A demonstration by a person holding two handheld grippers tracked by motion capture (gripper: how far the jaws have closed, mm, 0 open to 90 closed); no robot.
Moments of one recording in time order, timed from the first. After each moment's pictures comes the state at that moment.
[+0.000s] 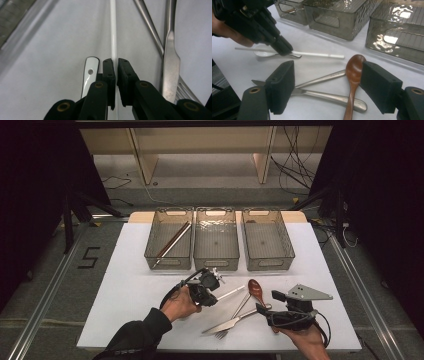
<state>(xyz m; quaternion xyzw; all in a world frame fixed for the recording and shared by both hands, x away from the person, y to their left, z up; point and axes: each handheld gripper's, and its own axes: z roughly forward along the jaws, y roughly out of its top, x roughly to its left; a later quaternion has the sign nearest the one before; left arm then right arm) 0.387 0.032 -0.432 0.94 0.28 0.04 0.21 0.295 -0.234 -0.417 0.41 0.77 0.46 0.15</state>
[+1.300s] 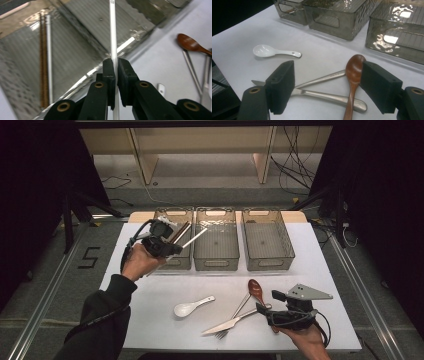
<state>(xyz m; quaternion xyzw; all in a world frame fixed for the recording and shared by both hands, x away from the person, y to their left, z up) 0.464 0.150 -0.338 0.84 0.42 0.12 0.31 0.296 -0.234 -0.417 0.42 0.77 0.46 0.15</state>
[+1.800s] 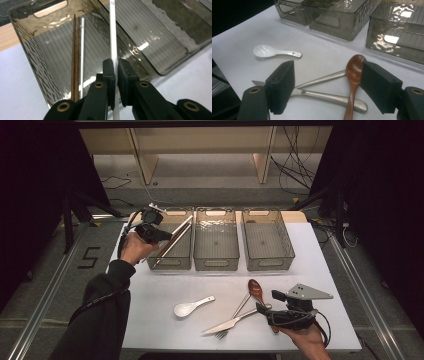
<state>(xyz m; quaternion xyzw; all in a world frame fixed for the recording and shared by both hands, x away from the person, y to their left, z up) 0.515 0.175 -0.350 0.81 0.47 0.14 0.31 0.297 -0.234 -0.418 0.42 0.77 0.46 0.15</state>
